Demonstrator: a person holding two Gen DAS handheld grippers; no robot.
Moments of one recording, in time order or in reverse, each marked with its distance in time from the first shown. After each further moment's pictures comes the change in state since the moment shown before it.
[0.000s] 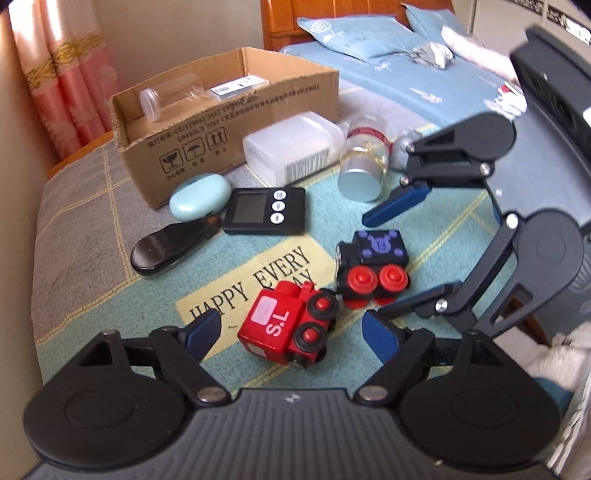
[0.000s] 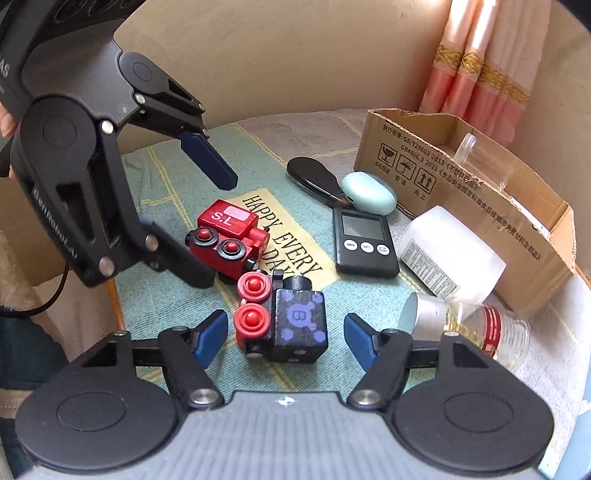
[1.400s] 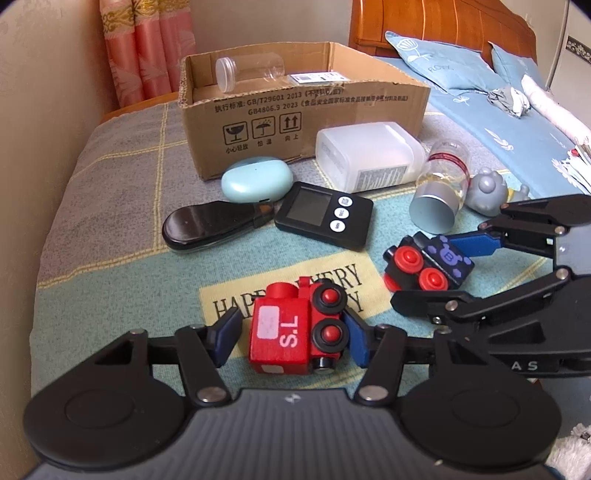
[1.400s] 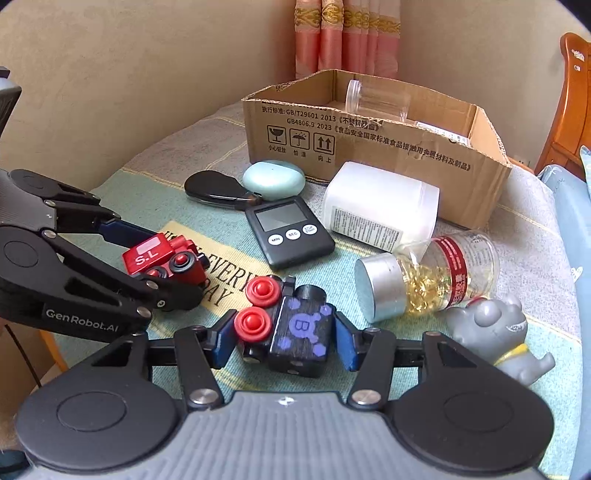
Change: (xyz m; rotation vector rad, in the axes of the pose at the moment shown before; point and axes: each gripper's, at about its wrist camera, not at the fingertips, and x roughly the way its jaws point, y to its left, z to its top) left arm 0.023 0.017 0.000 -0.279 -0.022 0.111; right arm 0.013 -0.012 0.002 0.438 -0.004 -0.223
